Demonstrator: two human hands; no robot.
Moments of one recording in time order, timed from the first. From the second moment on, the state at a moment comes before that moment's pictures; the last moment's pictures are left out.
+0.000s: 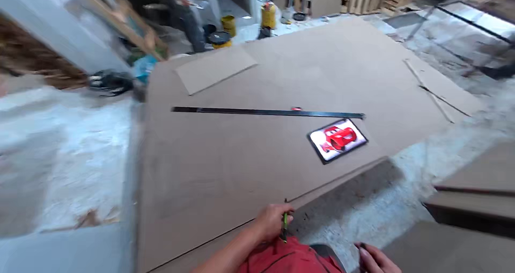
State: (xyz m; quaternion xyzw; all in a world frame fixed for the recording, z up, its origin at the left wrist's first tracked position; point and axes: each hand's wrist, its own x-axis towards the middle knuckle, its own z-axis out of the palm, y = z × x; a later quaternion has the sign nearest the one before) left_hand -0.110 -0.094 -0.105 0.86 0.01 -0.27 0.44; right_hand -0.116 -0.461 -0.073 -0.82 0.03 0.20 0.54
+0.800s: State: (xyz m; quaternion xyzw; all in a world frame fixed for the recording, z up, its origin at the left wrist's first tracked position) left_hand 0.051 -0.199 -0.084 0.77 0.26 -0.07 0.58; right_hand 0.235 -0.440 -0.089 -0.78 -0.26 0.44 0.35
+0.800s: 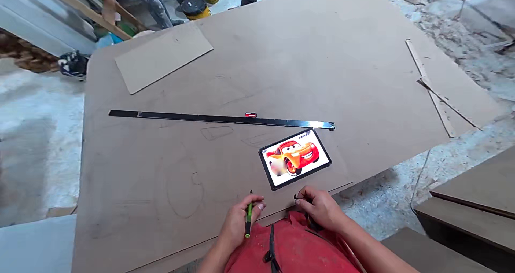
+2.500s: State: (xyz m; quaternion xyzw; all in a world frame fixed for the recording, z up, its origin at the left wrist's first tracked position) left_hand 0.029 -0.050 -0.223 0.97 0.04 0.05 0.23; right_hand 0.144 -0.363 -0.180 -0.95 -0.03 0.06 0.31
